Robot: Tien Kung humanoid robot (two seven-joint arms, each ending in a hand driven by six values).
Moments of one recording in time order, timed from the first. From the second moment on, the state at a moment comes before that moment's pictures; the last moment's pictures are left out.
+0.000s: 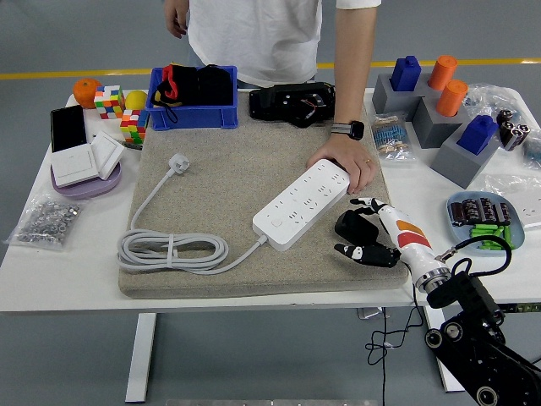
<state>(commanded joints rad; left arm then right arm) -0.17 0.06 -1.29 -0.18 1.51 -0.12 0.34 0.19 -0.11 0.98 1.17 -1.91 -0.36 0.06</state>
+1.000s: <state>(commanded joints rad) -0.16 0.06 -1.29 -0.18 1.50 -0.12 0.34 0.21 -0.11 0.98 1.13 -1.90 -0.39 0.09</state>
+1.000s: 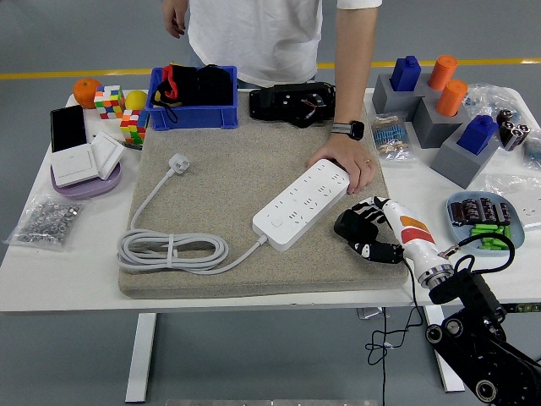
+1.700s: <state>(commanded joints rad) -0.17 0.06 -1.29 -0.18 1.50 -0.12 0.34 0.22 -0.11 0.98 1.13 -1.87 -0.44 0.13</state>
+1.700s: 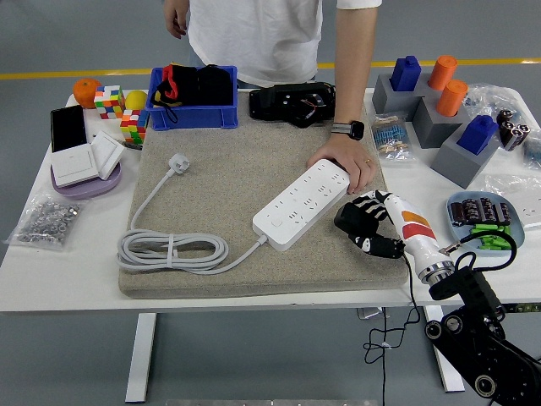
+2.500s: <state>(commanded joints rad) -0.17 0.06 -1.29 -0.18 1.50 -0.12 0.34 0.34 -0.06 0.96 1.08 -1.82 -0.45 0.14</state>
